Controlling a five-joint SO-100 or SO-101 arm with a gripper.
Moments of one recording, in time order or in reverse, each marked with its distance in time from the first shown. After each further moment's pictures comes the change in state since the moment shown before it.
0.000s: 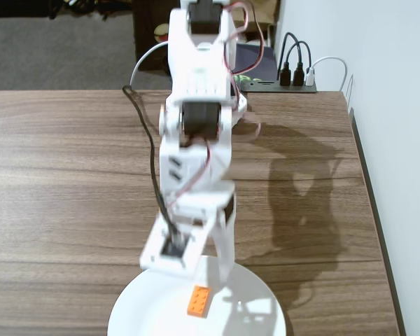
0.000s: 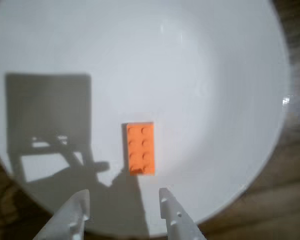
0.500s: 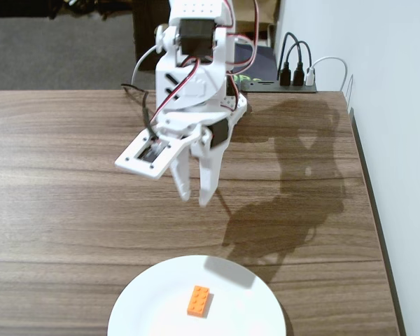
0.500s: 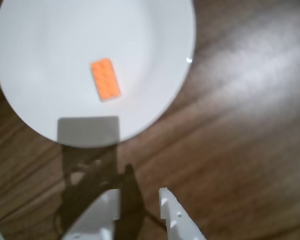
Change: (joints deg) arm 1.8 38.8 35.1 2.1 15.1
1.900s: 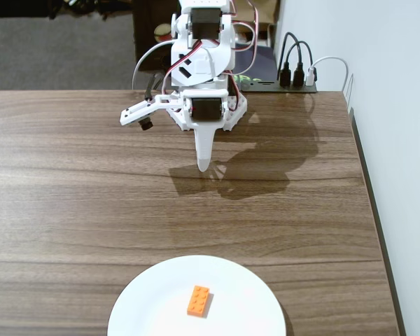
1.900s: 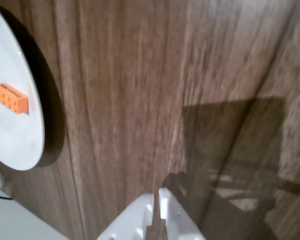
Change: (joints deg) arm -1.1 50.3 44.8 1.1 54.5
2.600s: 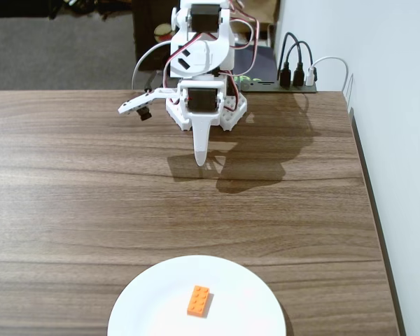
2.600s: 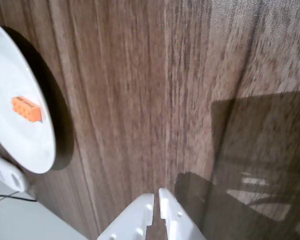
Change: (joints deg) arm 1.4 19.0 5.0 8.5 3.0
